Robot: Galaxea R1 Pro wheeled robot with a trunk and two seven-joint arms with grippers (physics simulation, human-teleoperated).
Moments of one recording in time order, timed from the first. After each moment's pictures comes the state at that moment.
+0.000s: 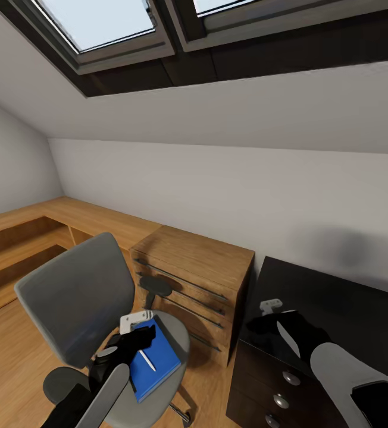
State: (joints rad) left arm -0.27 0.10 -0.46 -1.50 0.72 0.53 0.73; right arm -0.82 -0.10 0.24 -0.33 -0.06 0.38 0.24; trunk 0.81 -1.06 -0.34
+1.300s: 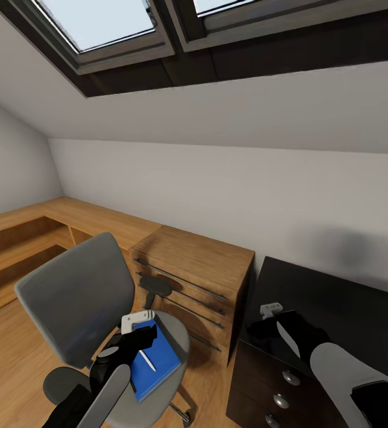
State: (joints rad) left arm -0.27 0.10 -0.47 -1.51 0.72 0.53 0.74; right arm -0.82 -0.10 0.24 -0.33 -0.07 0.47 0.24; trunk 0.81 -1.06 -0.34
